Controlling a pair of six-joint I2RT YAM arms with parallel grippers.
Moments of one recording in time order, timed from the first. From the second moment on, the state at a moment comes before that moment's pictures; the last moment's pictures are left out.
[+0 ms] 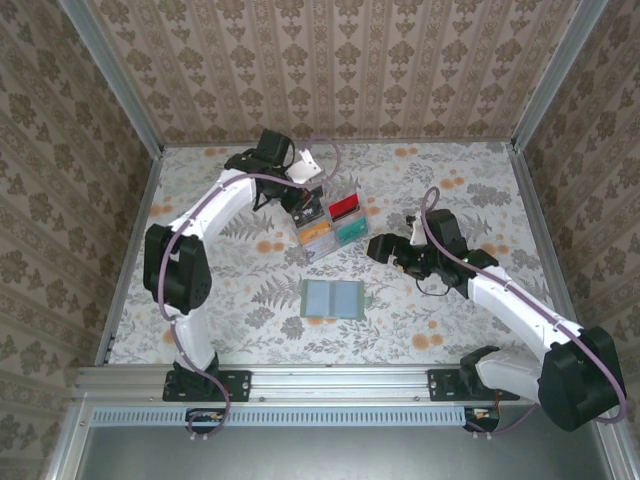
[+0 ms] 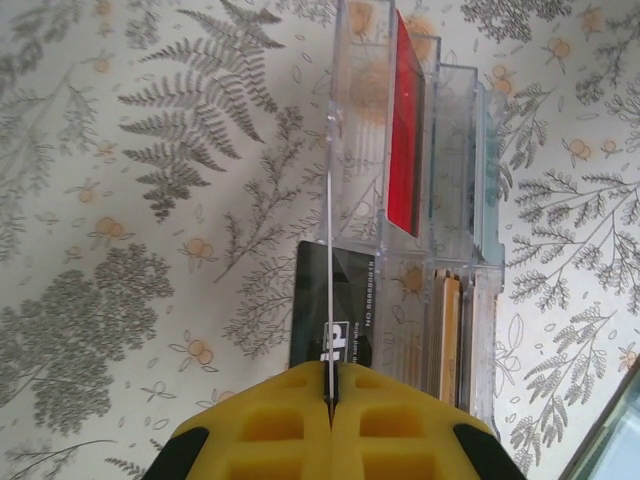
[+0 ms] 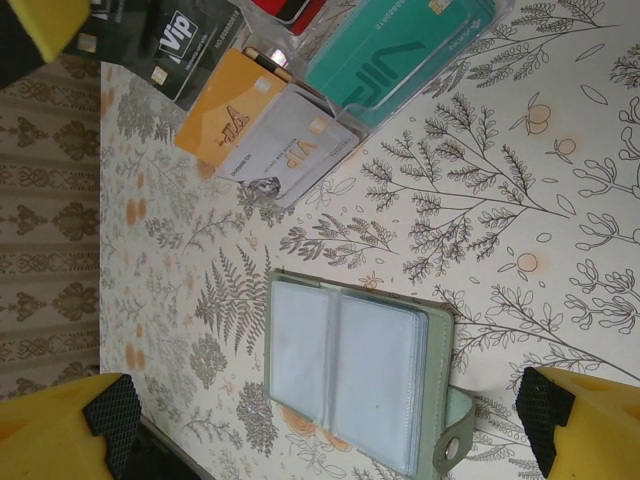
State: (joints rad) left arm -0.47 1.90 1.68 -0.80 0.32 0.49; right arm 0.36 1.14 0.71 -0.33 -0.42 0.74
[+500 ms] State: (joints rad) left arm -0.44 1.94 1.69 -0.88 0.30 0.57; right arm 0.36 1.13 0.70 -0.33 -0.42 0.74
